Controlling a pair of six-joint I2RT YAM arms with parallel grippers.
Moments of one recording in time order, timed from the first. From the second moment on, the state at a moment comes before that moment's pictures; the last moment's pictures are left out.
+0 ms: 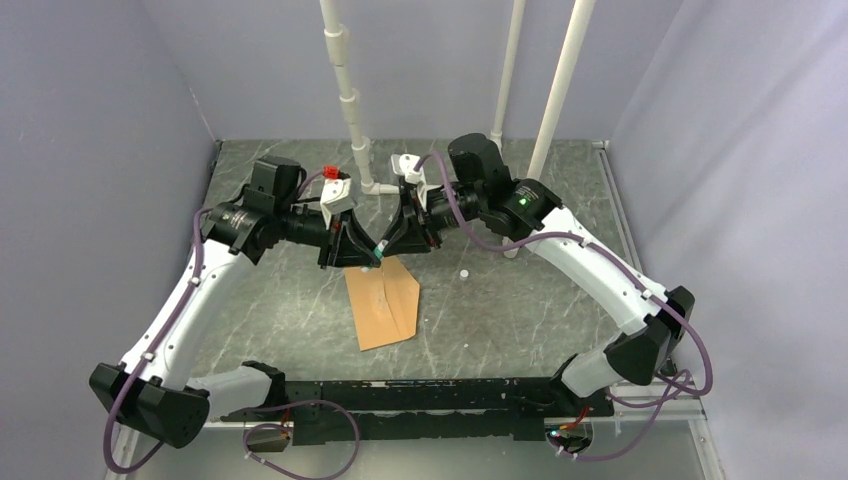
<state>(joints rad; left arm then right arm) -0.36 1.18 1.32 -0.88 1.16 0.48 0.78 1.48 1.59 -0.58 -0.92 -0.30</state>
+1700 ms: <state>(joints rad) -0.36 1.16 1.20 -0.60 1.22 0.30 0.77 1.37 1.40 -0.31 -0.76 0.12</state>
